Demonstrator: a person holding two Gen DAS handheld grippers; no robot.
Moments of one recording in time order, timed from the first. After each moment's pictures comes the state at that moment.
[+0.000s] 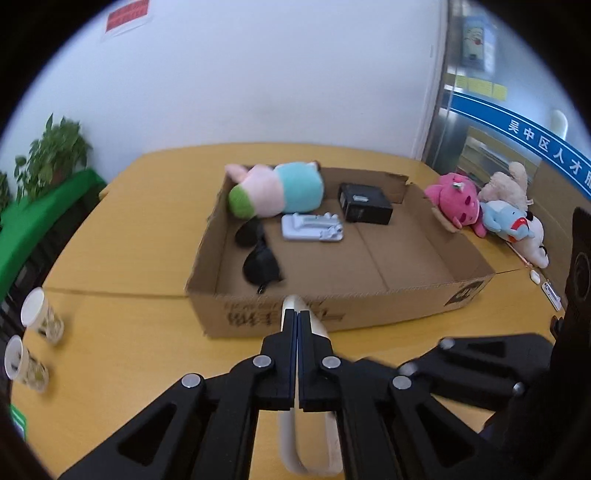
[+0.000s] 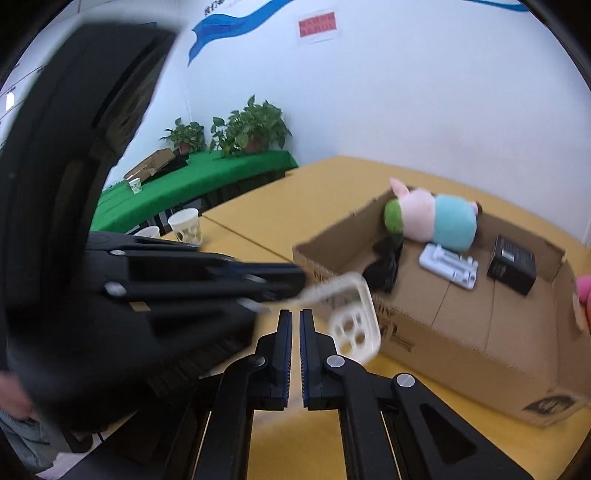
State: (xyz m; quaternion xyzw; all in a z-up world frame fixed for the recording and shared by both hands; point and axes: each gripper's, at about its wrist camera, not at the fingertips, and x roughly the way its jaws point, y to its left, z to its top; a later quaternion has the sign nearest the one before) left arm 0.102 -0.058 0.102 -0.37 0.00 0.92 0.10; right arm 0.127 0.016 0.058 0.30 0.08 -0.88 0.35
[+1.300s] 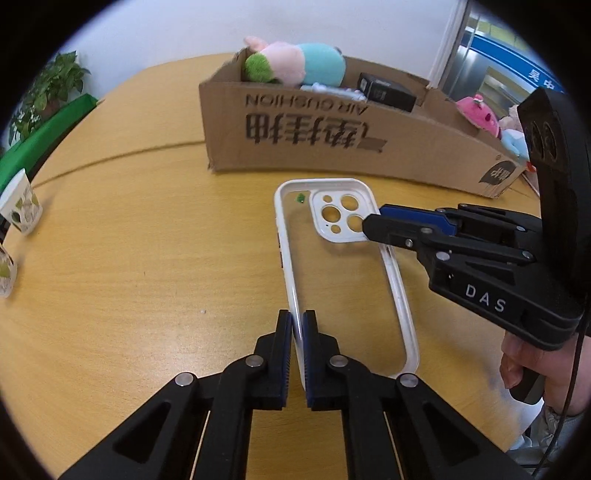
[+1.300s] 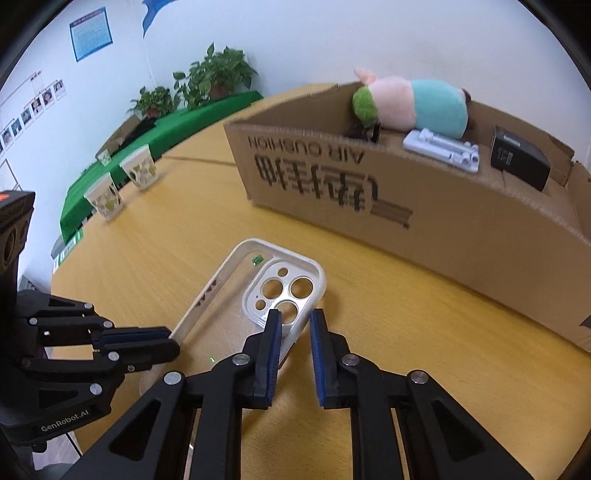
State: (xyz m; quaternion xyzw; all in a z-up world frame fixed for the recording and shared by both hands) left arm 0.160 -0.087 -0.015 -0.49 -0.01 0.86 0.10; right arm 0.095 0.038 -0.045 0.42 0.05 -0.85 0.31
